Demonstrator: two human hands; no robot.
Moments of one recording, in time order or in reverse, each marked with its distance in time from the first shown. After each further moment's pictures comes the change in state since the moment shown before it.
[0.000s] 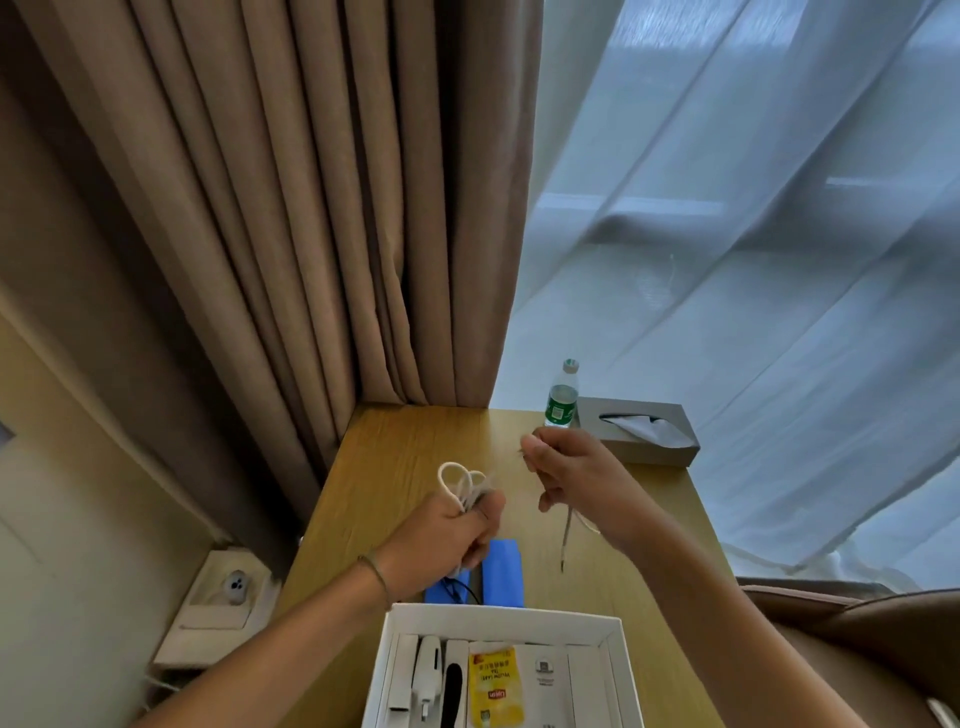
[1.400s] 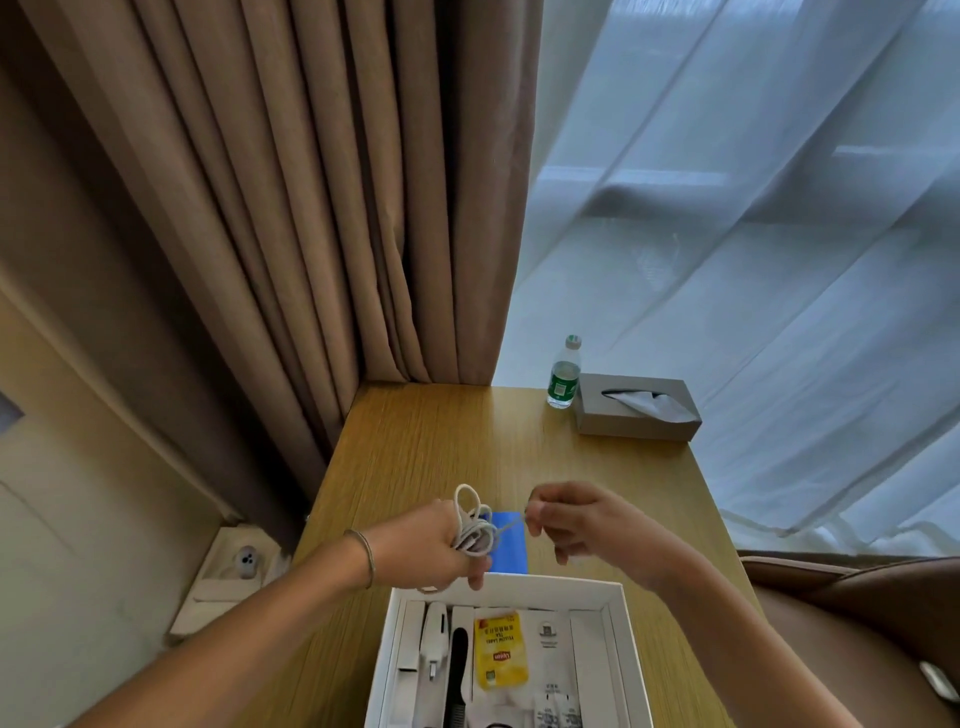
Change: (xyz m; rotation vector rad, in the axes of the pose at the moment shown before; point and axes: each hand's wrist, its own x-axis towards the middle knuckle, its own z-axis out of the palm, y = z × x) left_hand -0.018 -0.023 -0.019 0.522 -0.343 -0.206; right_hand -0.046 0.039 0.005 0.001 -0.278 0.196
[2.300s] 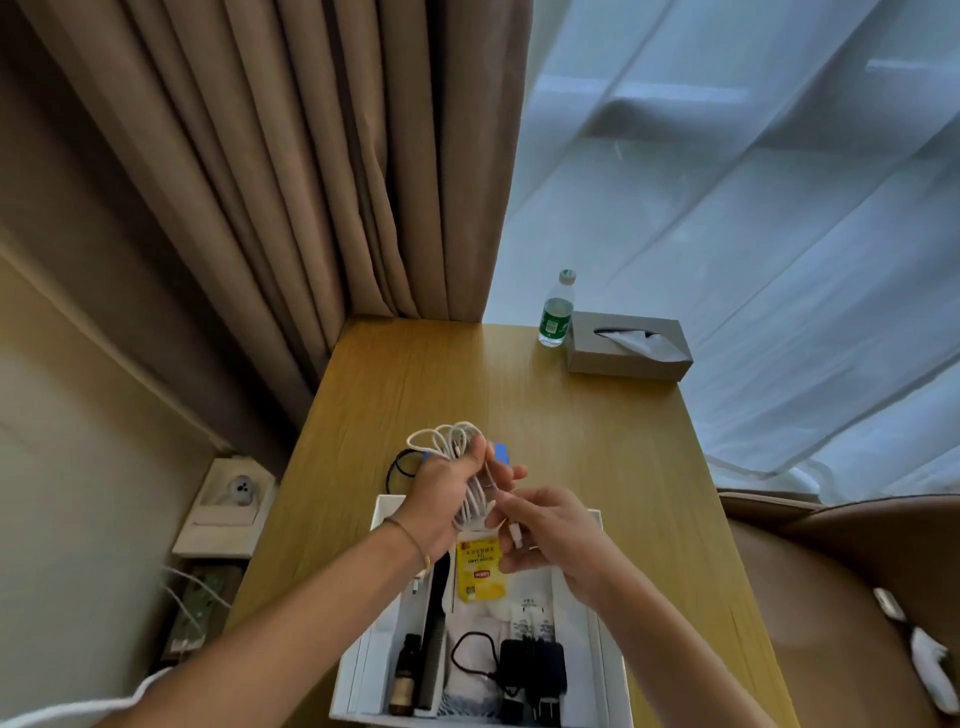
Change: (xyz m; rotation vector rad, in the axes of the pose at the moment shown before) left_hand 0.038 0.018 0.081 -1.361 0.443 0.018; right_hand -0.010 0.064 0.057 0.326 0.248 0.255
